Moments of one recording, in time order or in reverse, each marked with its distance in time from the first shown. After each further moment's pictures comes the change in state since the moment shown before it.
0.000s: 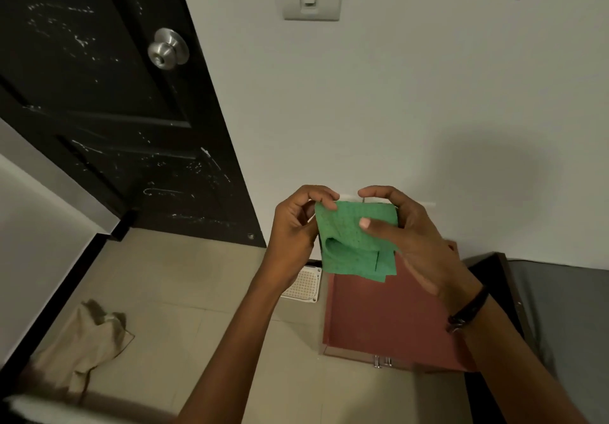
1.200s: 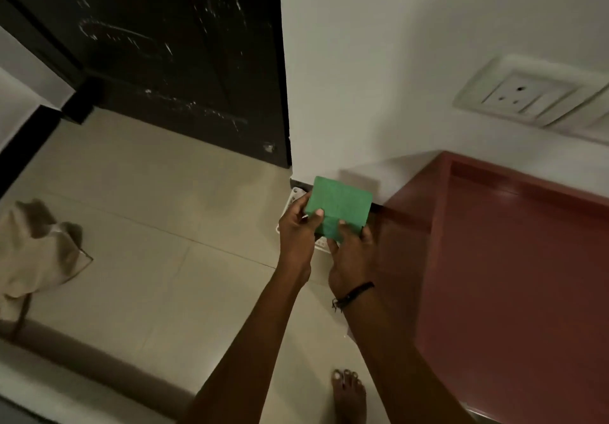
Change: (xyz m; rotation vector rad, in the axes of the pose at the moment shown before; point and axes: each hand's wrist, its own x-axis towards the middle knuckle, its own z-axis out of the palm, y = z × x) left_hand -0.032 -0.511 -0.176 -0.128 0.578 -0.649; right_hand 0.225 0.557 0.119 0.496 0.736 0.443
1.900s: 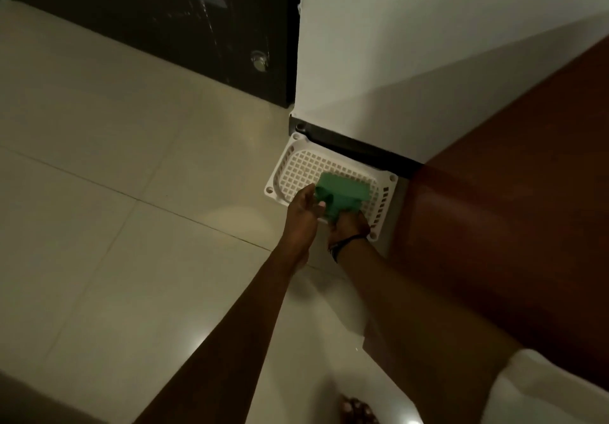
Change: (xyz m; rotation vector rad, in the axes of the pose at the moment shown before) left_hand 0.149 -0.243 -0.049 0.084 -0.083 -0.140; right_hand 0.262 0.219 -0.061 -0.157 0.190 0.160
